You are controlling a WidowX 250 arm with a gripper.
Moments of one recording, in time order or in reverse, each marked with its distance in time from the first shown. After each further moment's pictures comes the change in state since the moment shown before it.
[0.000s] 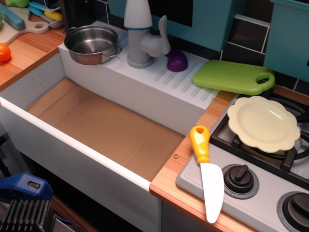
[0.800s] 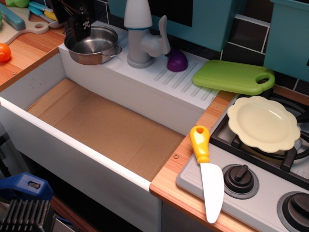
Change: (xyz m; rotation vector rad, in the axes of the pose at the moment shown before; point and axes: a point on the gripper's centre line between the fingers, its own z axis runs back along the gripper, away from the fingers) arm -0.013 -0.017 -0.038 -0.046 -0.056 -0.333
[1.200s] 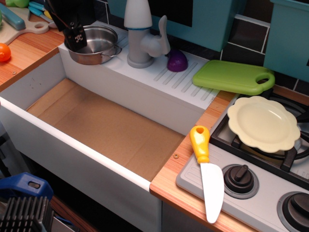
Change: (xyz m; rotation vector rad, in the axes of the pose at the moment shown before) arm -0.003 -0.003 -0.005 0.028 -0.094 -0.076
